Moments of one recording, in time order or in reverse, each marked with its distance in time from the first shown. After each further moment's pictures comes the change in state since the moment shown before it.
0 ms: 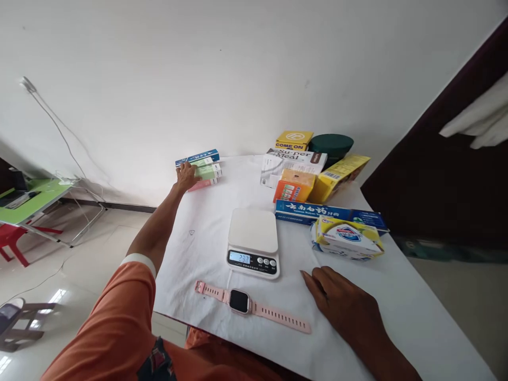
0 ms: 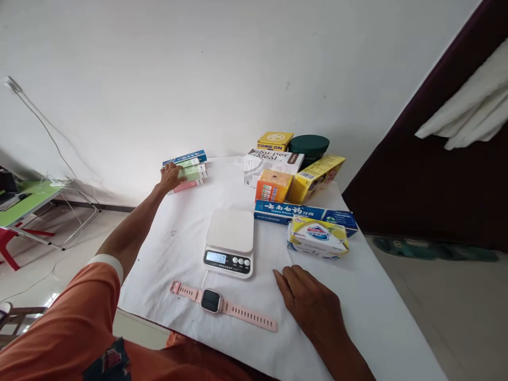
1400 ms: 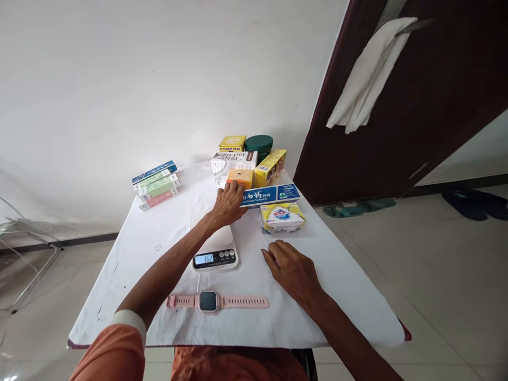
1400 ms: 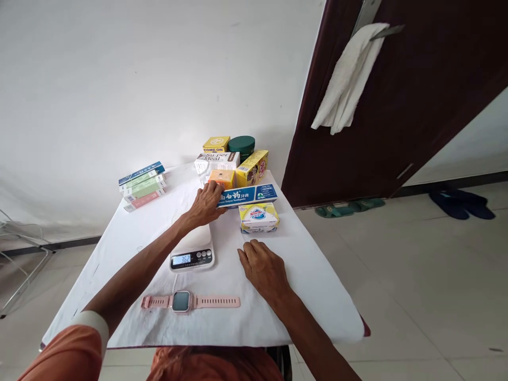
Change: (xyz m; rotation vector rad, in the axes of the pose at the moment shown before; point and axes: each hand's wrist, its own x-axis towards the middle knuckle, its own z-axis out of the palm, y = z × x) left_hand -0.112 0.261 0.002 -0.028 -0.127 0.687; right_hand 0.004 0.001 -0.005 -0.052 0.086 0.131
